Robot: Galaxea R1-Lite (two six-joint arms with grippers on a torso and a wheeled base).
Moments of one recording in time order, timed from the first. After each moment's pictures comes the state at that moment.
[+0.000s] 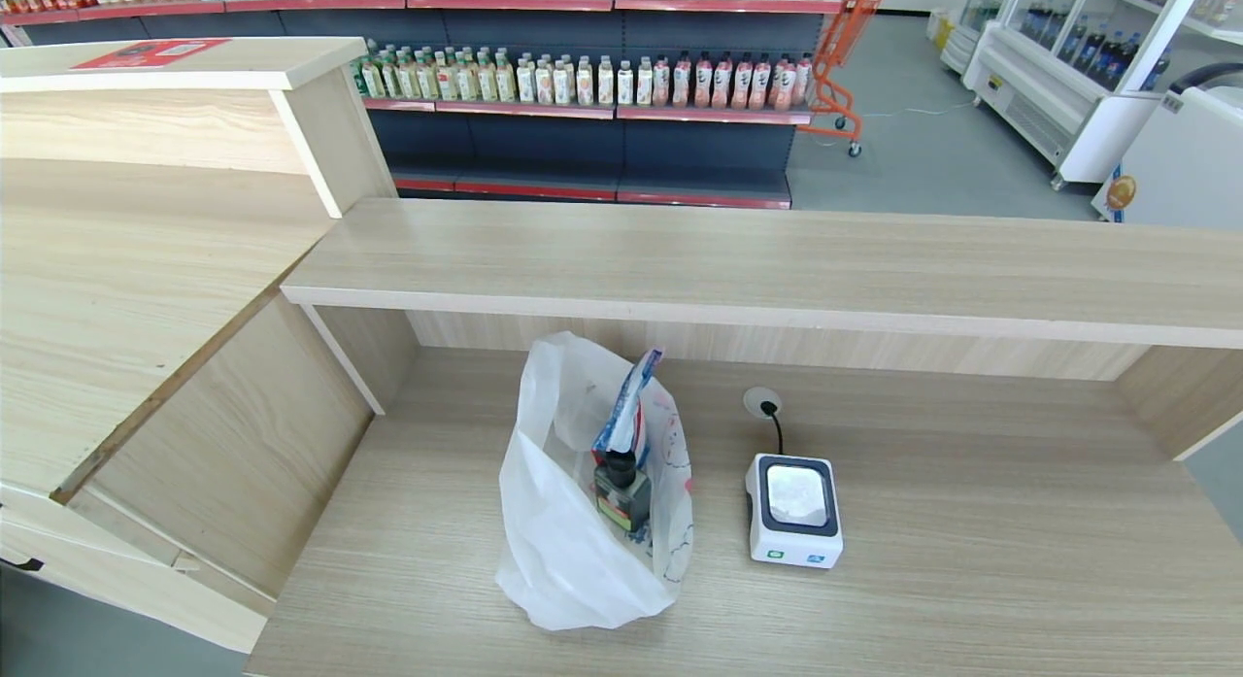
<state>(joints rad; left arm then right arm) 0.00 0.00 0.00 0.00 0.01 0.01 0.01 0.01 0.00 -0.02 0.11 0.04</state>
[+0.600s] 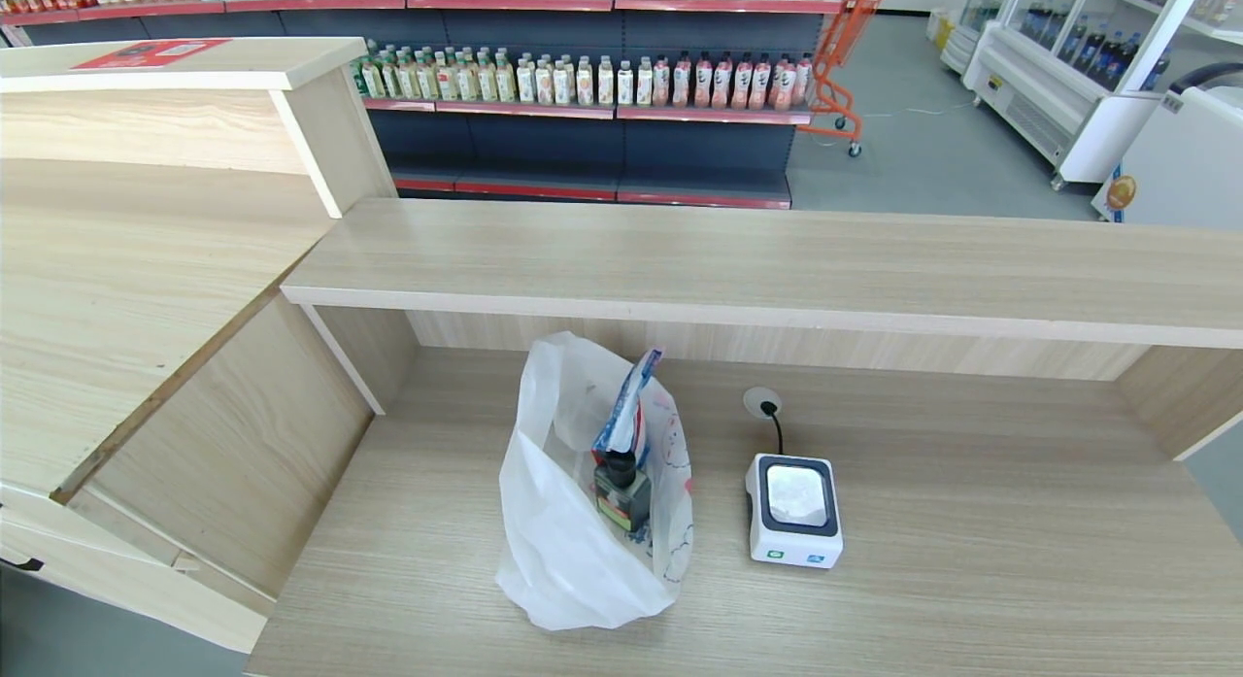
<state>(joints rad) 0.00 0.00 0.00 0.00 0.01 0.01 0.00 0.00 0.00 -0.02 0.06 0.07</state>
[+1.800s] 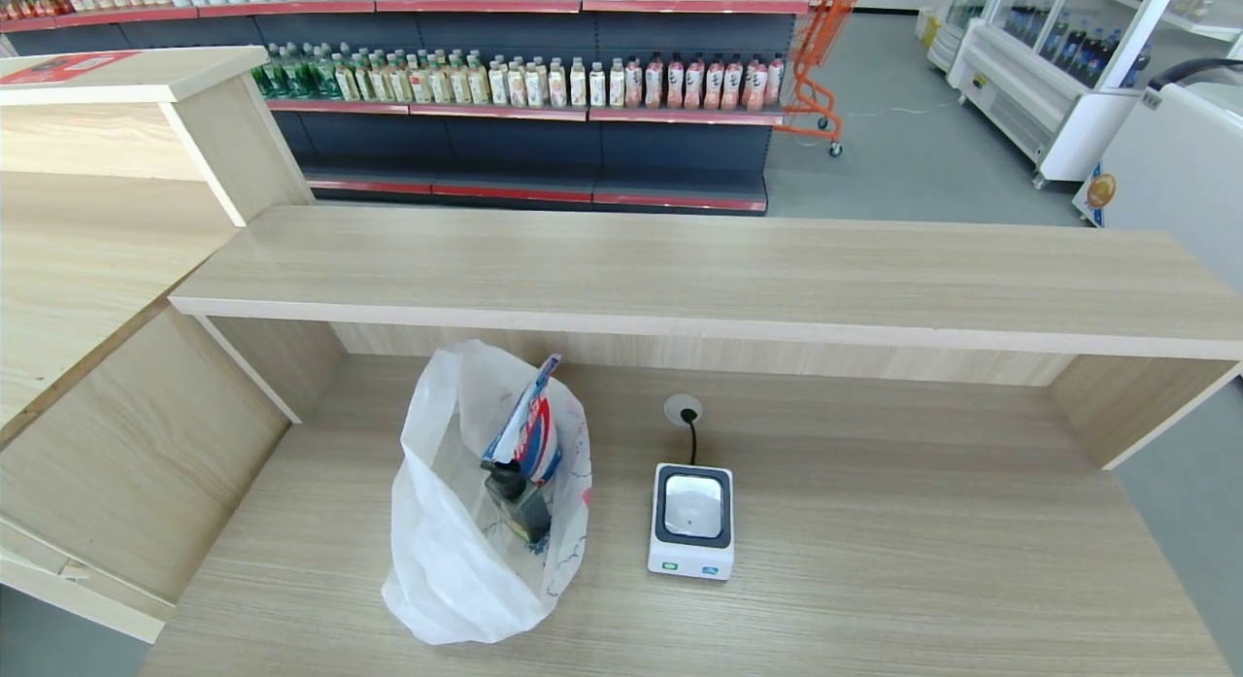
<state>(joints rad) 0.00 0.00 0.00 0.00 0.01 0.00 0.00 0.00 0.00 -0.02 0.05 0.07</state>
